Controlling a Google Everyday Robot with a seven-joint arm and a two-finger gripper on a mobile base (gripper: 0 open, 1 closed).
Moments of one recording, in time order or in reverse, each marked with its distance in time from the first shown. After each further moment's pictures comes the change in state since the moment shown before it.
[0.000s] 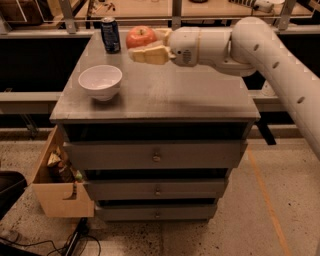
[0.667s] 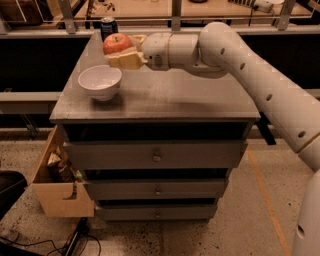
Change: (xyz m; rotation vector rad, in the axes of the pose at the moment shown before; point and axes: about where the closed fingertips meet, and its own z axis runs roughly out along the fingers) arm 0.018 0.002 0.066 0.012 0.041 0.008
